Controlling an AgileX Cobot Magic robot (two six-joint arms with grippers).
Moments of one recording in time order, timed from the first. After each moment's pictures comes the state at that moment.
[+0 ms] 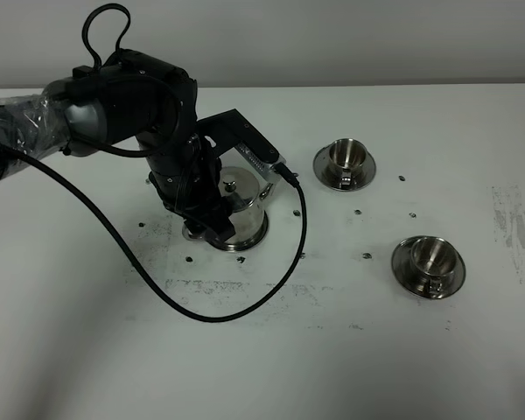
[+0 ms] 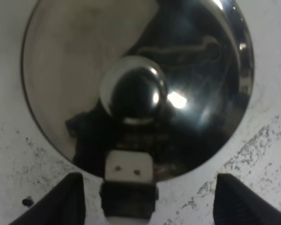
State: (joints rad) left arm -0.51 2.08 -1.54 0.03 0.88 0.43; right arm 0.10 -0.01 -0.52 0.19 1.12 -0.15
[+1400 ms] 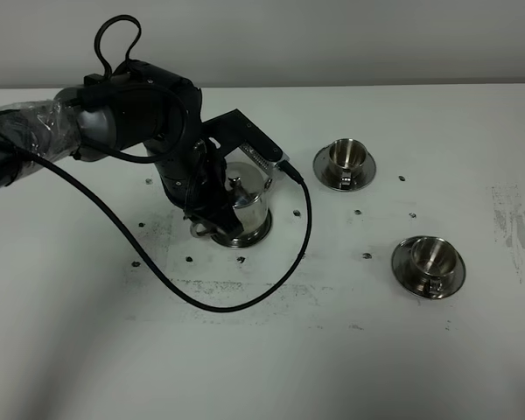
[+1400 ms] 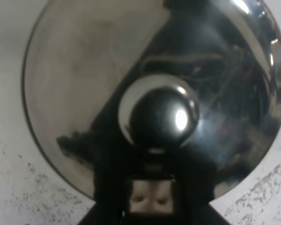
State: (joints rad) left arm -0.50 2.11 -1.54 0.03 0.81 0.40; right arm 0.10 -0.01 -0.52 0.19 1.12 -0.15
